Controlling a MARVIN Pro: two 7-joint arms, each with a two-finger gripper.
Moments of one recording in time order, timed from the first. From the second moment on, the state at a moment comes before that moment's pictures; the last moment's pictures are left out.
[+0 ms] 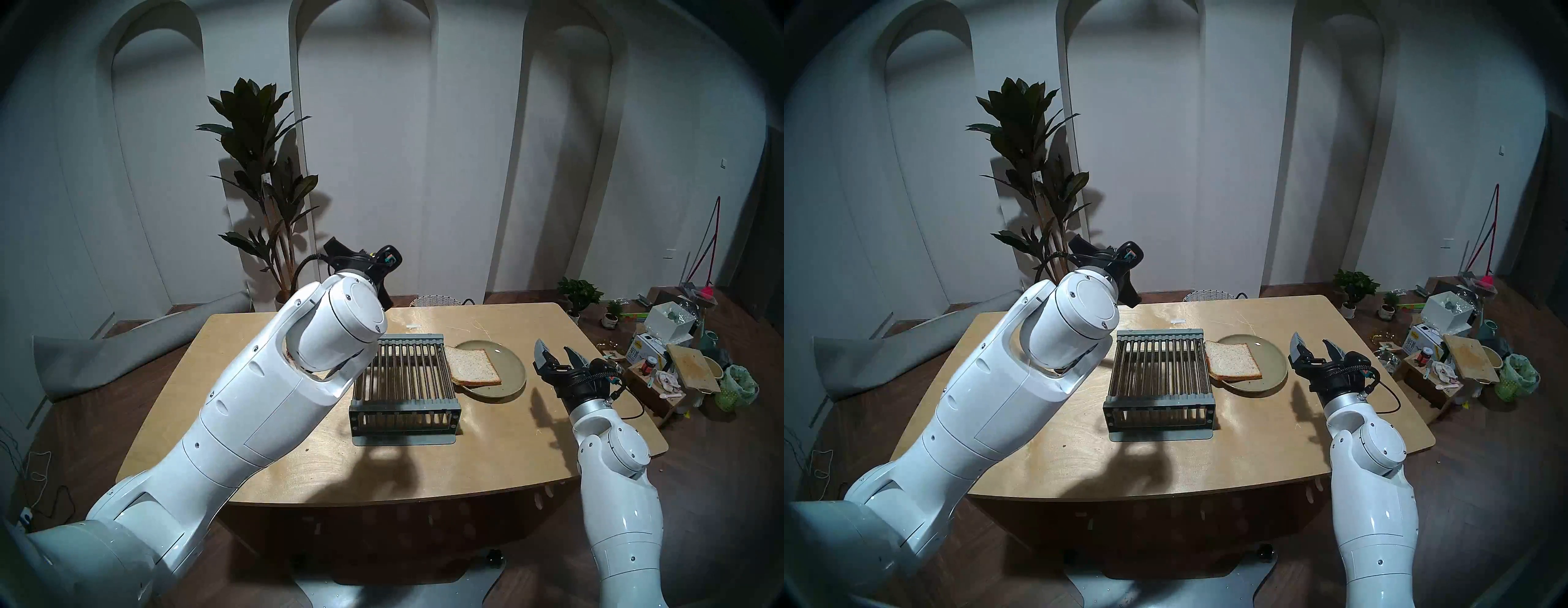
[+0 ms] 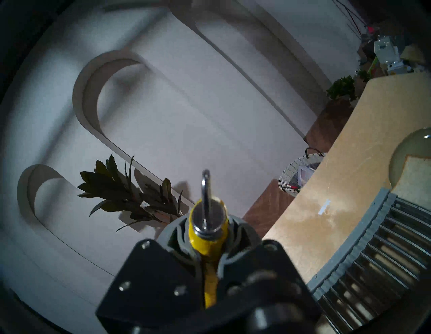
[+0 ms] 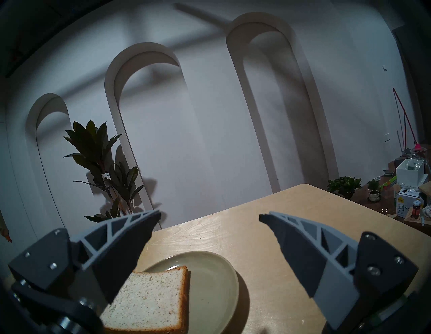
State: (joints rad) left arm 1.04 -1.21 -0.92 -1.92 0.36 0.91 -0.04; right arm -1.65 -1.46 1.87 -1.58 0.45 -0.01 0.32
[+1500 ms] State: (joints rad) left arm 1.25 -1.53 -1.07 -2.12 -0.06 0.69 0.01; right arm -1.53 -1.32 1.91 -1.53 0.39 0.07 0.36
